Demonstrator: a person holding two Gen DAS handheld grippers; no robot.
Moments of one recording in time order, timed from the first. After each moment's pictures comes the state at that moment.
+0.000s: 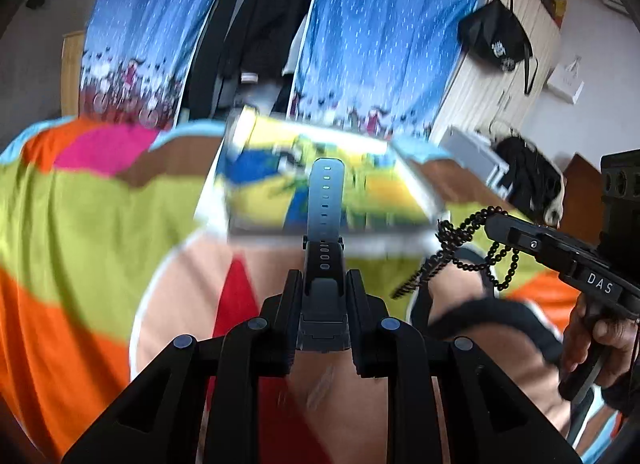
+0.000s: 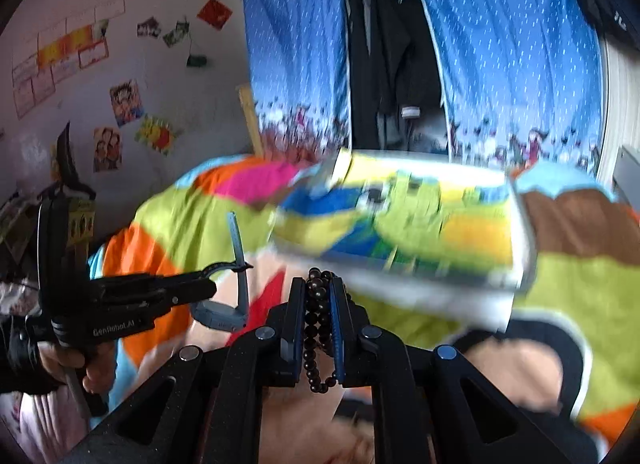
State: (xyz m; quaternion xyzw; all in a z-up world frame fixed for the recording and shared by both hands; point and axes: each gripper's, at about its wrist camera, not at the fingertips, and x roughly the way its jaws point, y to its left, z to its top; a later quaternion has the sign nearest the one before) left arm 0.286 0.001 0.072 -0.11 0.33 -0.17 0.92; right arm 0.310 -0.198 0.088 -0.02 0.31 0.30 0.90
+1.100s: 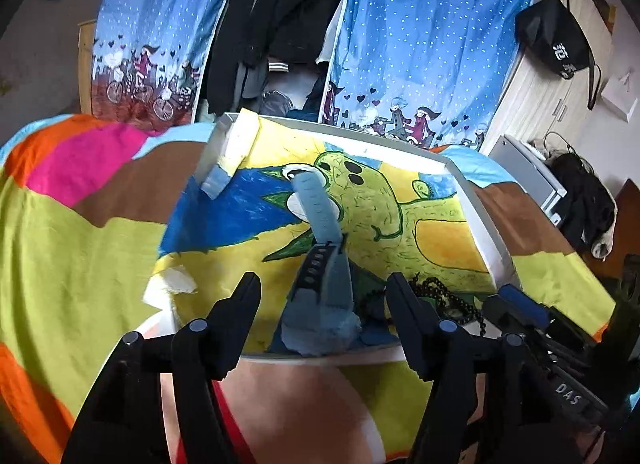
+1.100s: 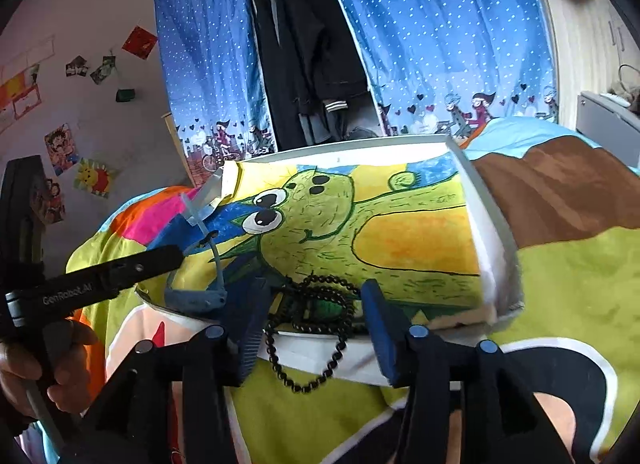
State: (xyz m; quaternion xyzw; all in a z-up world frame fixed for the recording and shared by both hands) left arm 0.412 -0.030 0.035 -0.11 0.37 -0.09 0.92; right arm 0.413 -0.241 0.016 0.05 0.32 0.20 0.93
